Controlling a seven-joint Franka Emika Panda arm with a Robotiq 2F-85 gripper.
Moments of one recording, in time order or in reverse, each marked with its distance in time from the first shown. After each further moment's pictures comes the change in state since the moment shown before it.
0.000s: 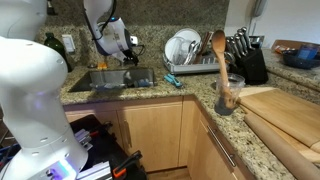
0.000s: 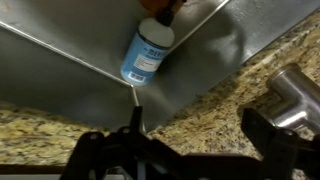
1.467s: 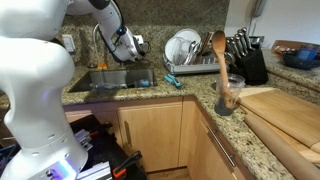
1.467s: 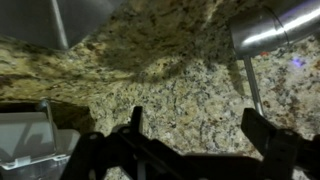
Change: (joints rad) arm 0.273 0.387 -0.324 0.508 0.077 0.293 0.000
